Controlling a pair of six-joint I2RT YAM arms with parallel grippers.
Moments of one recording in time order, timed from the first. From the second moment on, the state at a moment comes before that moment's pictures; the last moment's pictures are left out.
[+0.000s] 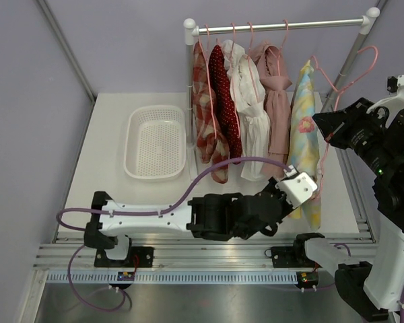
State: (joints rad) left arm -1.57 1.72 1.79 -0.29 -0.56 -0.06; right arm 0.09 1.04 1.98 -1.10 -0.17 0.52
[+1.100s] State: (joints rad) left arm -1.90 1.57 2.46 0.68 -1.16 1.67; right arm 0.09 1.01 1.90 -1.16 0.19 0.46
